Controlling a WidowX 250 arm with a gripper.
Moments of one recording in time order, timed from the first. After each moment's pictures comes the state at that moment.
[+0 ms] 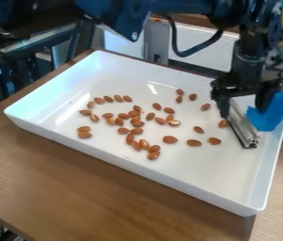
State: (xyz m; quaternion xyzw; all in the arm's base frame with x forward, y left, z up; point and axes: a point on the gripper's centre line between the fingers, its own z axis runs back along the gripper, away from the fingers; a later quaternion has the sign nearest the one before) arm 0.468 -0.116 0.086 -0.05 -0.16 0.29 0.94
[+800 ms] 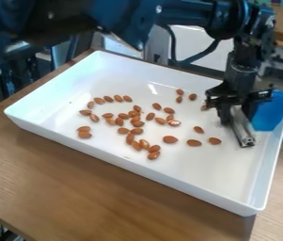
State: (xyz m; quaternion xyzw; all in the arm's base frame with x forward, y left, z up) arm 0.465 -0.107 0.064 -0.04 -0.13 0.30 0.94
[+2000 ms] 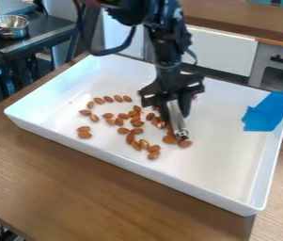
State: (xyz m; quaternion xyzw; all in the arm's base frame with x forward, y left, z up) arm 0.414 -0.003 0.059 -0.05 -0.11 0.37 0.92
